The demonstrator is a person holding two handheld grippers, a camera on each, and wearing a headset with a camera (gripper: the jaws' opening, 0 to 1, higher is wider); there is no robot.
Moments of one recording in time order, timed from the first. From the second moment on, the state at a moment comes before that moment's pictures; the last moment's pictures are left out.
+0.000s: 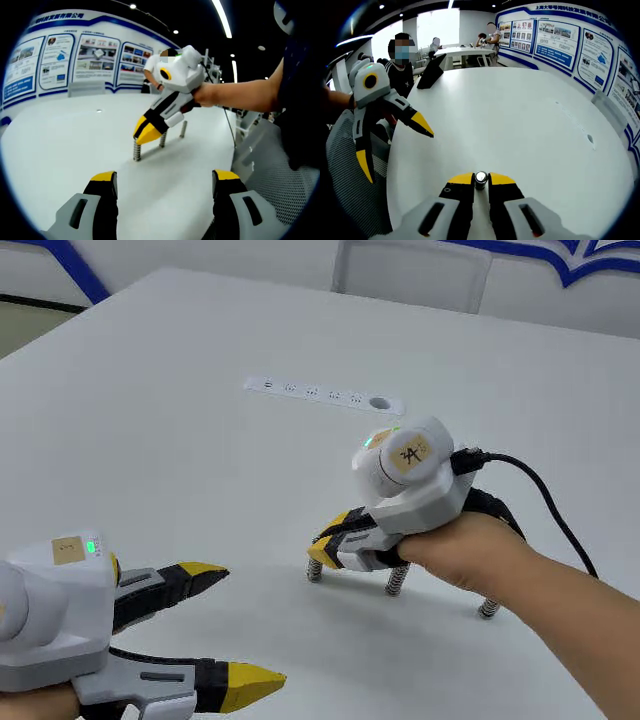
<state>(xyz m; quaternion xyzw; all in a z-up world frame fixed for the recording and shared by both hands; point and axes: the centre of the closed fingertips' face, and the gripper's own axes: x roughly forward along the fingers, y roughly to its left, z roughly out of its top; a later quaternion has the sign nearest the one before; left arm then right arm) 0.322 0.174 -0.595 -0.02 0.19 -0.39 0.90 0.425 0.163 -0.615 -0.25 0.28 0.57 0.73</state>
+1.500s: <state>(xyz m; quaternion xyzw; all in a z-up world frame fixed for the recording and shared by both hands) 0.327 0.166 -0.590 -0.01 0.19 -0.41 0.89 0.391 0.110 -0.600 -0.24 0.26 0.55 0.75</state>
